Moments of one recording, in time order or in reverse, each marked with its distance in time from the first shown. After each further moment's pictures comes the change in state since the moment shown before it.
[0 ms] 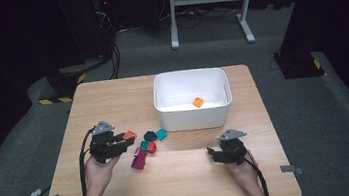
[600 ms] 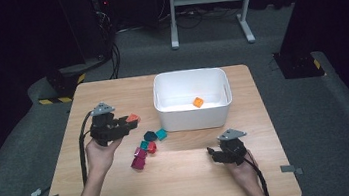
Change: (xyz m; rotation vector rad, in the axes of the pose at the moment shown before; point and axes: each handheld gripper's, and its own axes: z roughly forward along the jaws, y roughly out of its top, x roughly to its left) left arm -0.002 0.054 -0.004 -0.064 -0.057 0.004; right arm 0.000 0.000 0.000 0.000 0.000 0.002
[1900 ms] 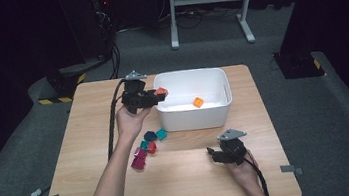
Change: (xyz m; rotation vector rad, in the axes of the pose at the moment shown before) left arm -0.029 0.084 0.076 0.030 -0.055 0.035; right arm 0.000 0.000 0.000 0.001 0.001 -0.001
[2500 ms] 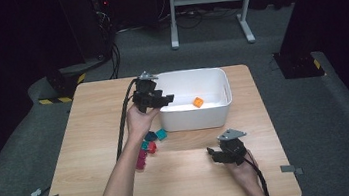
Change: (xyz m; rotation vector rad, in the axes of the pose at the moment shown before) left arm -0.006 -0.003 0.025 0.034 0.027 0.020; right arm 0.000 0.000 0.000 0.000 0.001 -0.003
